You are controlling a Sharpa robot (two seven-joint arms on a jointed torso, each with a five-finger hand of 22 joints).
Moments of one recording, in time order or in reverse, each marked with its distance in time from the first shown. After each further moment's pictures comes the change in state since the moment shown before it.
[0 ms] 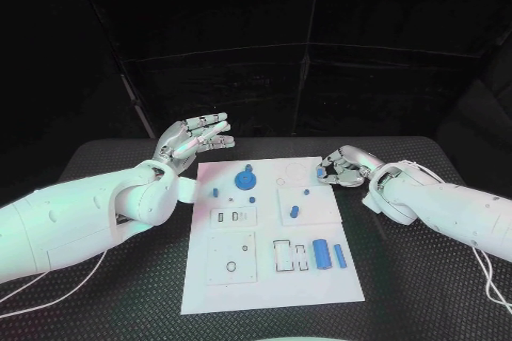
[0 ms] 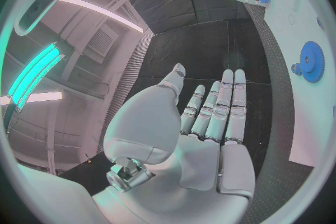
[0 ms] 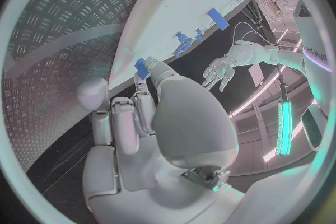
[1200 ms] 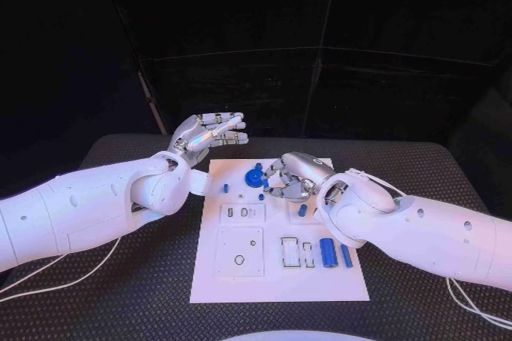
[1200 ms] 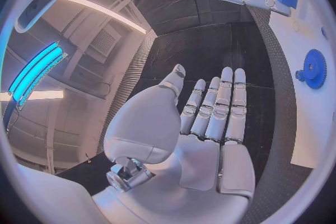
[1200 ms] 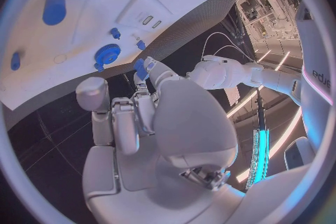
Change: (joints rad) left arm 0.000 0.016 -0.001 -0.019 -0.001 0.036 -0.024; left_hand -0.010 0.009 0.000 -0.005 0.000 0.141 0.023 0.016 0.010 0.095 -0.016 0.020 0.005 0.052 -0.016 0.000 0.003 0.000 0.025 -0.007 0.000 -0.005; right arm -0.010 0.140 0.000 0.385 -0.351 -0.068 -0.395; right_hand -0.003 0.010 0.015 -0.002 -0.014 -0.008 0.004 -0.009 -0.001 0.000 0.000 0.000 0.000 0.000 0.000 0.004 0.000 0.000 0.000 0.000 0.000 0.001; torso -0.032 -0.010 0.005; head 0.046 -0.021
